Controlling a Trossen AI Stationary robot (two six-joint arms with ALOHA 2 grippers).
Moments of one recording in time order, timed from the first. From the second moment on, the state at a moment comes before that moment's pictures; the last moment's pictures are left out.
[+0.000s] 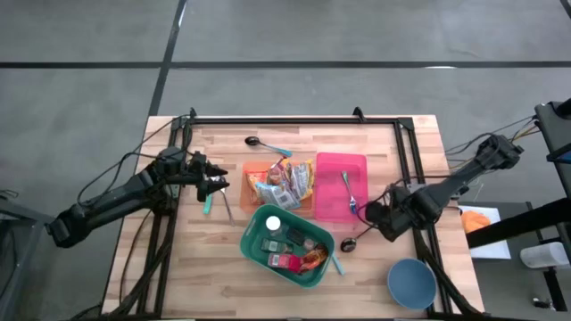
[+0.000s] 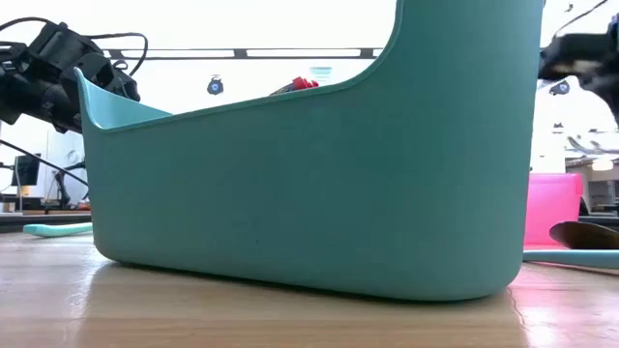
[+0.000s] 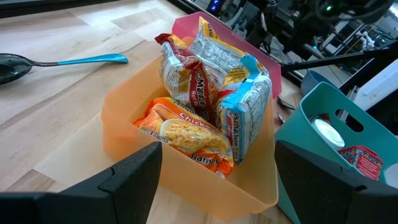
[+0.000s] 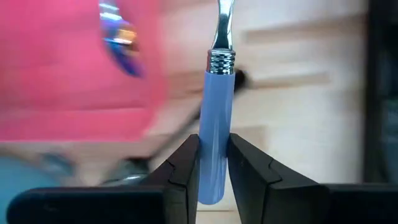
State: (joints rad) left arm 0.64 0.36 0.11 -0.14 0.53 -0.30; right arm 0.57 1.12 0.80 -1.18 0.16 2.32
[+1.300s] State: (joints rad) left arm 0.64 0.36 0.11 -0.14 0.53 -0.30; right arm -0.06 1.38 0.81 -0.70 0.07 1.31
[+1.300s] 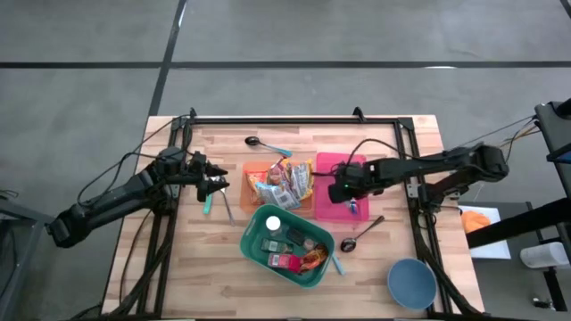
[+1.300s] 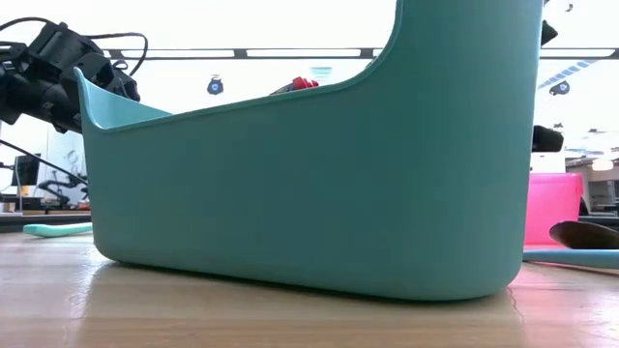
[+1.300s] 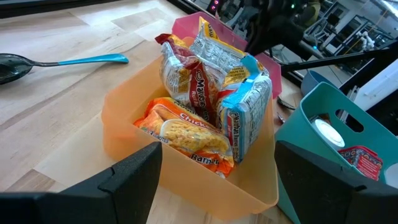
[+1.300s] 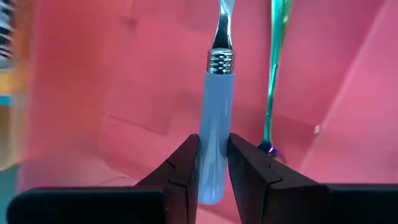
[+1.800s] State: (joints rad) left arm 0.64 0.36 0.11 -0.14 0.53 -0.30; right arm -0.07 1.56 0.81 -0.62 -0.03 1.31
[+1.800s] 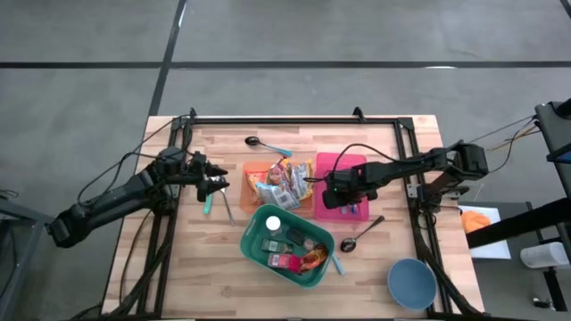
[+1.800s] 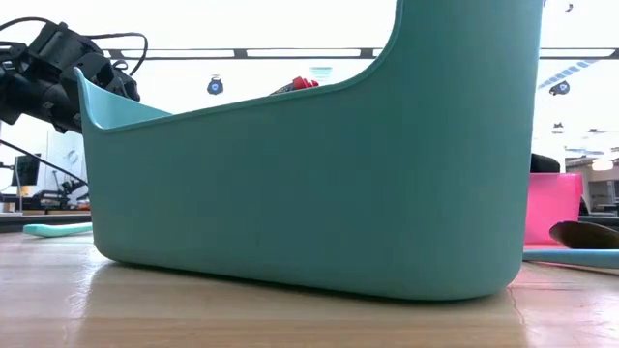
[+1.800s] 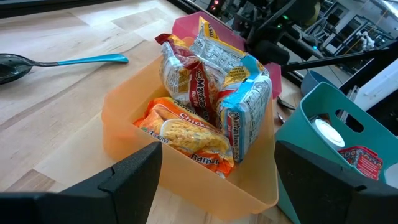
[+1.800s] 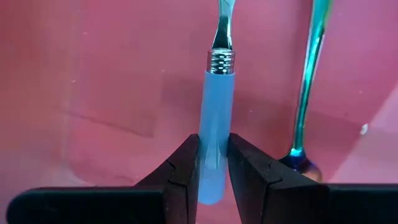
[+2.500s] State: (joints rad) left arm 0.64 0.36 0.11 -0.14 0.53 -0.30; right arm -0.07 1.55 0.81 -0.61 -0.02 1.29
